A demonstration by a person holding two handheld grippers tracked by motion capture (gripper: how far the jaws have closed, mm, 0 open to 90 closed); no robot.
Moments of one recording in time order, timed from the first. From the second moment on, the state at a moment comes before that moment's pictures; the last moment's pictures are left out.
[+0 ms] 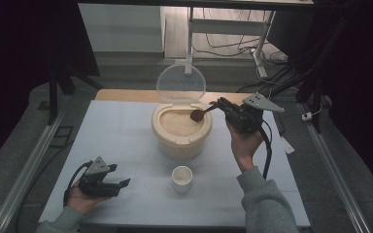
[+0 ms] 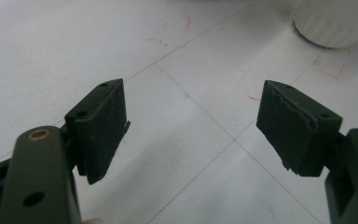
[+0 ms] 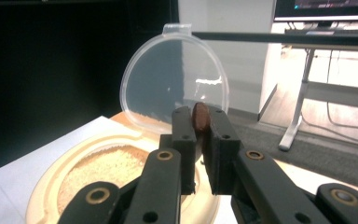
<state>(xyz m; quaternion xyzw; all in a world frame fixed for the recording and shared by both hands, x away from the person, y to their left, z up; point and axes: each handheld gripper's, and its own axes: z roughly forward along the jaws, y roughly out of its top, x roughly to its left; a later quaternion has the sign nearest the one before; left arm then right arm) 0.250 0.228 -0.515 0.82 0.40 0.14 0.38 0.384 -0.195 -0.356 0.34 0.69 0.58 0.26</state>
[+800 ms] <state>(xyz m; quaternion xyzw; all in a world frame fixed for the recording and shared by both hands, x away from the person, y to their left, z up) 0.251 0.228 -0.516 0.82 0.40 0.14 0.38 0.406 -0.200 -0.393 0.46 0.63 0.62 0.08</state>
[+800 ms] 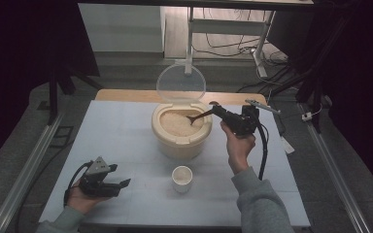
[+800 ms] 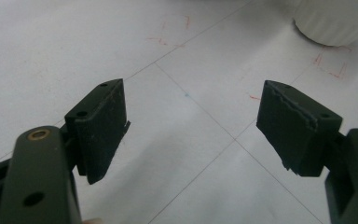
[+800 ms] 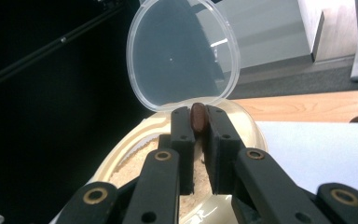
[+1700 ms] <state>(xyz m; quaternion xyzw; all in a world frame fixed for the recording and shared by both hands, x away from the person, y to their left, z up) 0.251 0.227 -0.516 0.82 0.40 0.14 0.38 0.416 -0.229 -0.406 0.53 0.54 0.65 -0.05</state>
